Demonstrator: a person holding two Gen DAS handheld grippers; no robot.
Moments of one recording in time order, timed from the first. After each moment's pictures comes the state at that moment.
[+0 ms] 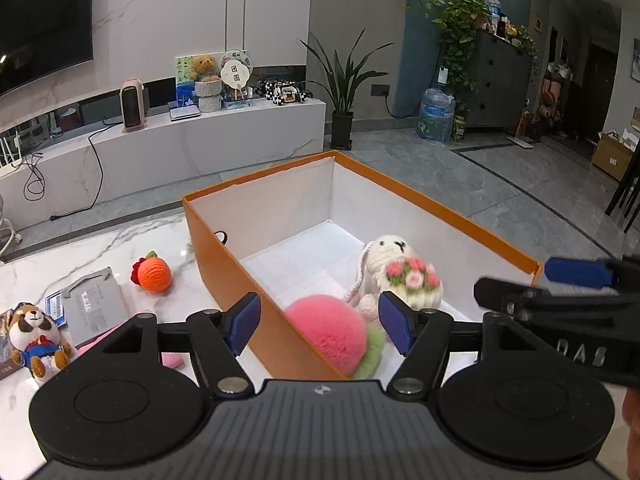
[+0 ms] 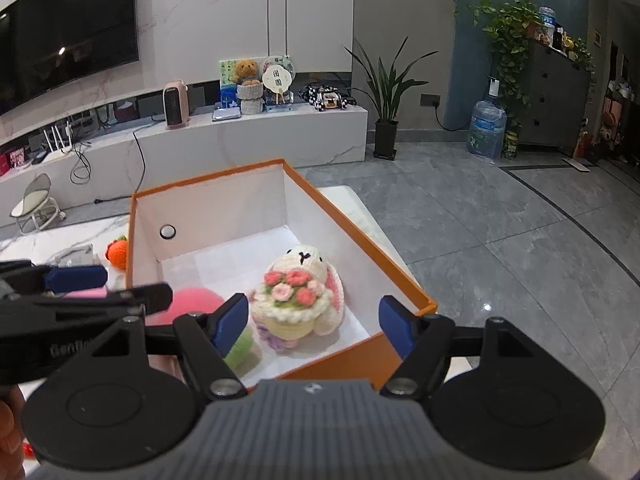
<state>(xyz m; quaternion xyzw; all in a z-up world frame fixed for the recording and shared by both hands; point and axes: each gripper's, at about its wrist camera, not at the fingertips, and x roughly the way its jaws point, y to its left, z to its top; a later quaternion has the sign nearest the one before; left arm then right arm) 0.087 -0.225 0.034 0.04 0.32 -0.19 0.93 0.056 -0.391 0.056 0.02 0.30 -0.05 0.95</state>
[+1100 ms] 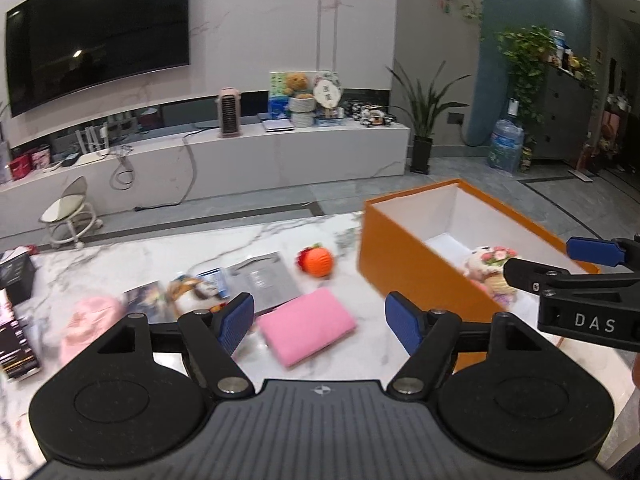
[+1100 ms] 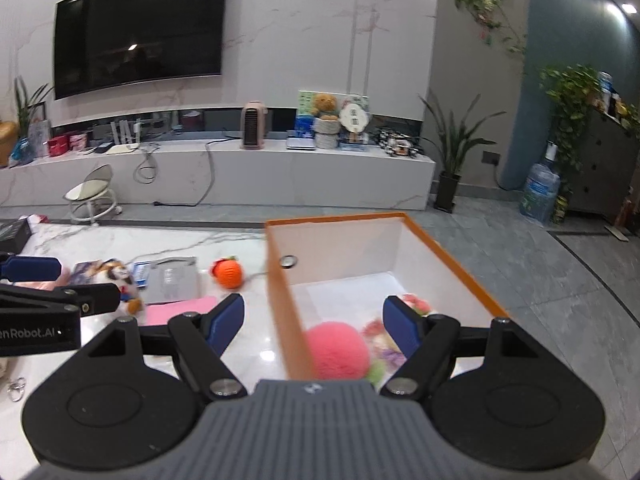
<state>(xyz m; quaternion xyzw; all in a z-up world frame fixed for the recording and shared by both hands) 0.033 -0.070 0.068 0.02 0.30 -0.08 0.95 0.022 -0.267 0.081 -0.04 0.25 0.04 0.97</state>
